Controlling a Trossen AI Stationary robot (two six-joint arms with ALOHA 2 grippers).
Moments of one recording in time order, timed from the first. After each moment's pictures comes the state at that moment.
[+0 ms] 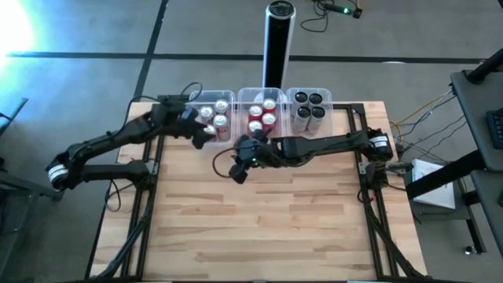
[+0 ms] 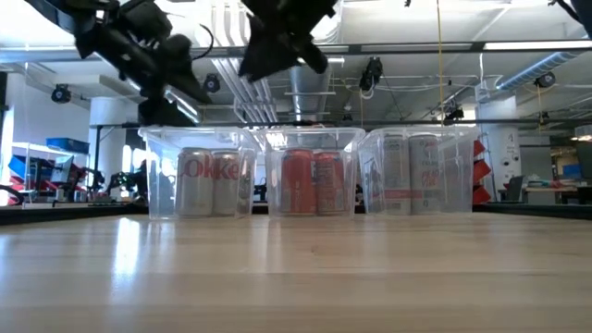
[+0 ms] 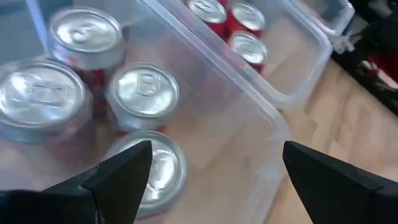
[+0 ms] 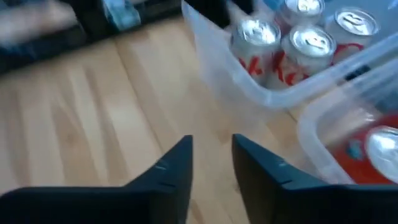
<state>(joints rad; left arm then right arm) 0.64 0.98 0.71 -0.37 0.22 -0.31 0.04 1.95 1.72 -0.45 0.34 0.40</state>
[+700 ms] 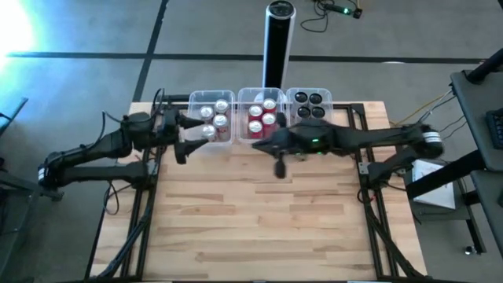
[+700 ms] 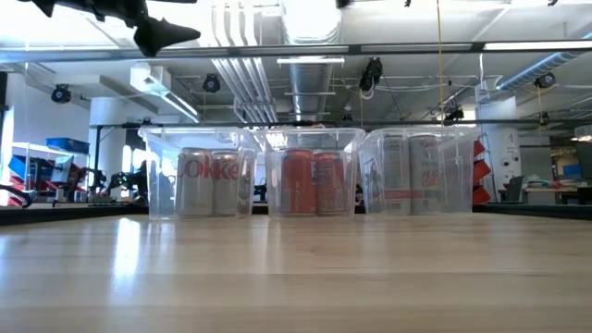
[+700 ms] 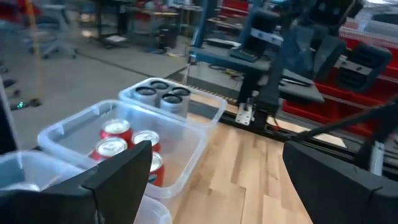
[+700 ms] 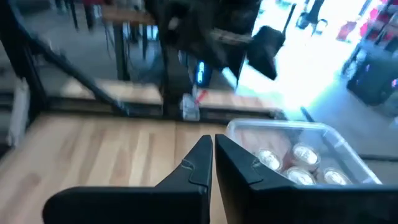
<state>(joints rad) 0.26 0.66 0.69 -0.15 0.00 -0.19 -0.01 1.41 1.19 0.02 0.01 -0.10</state>
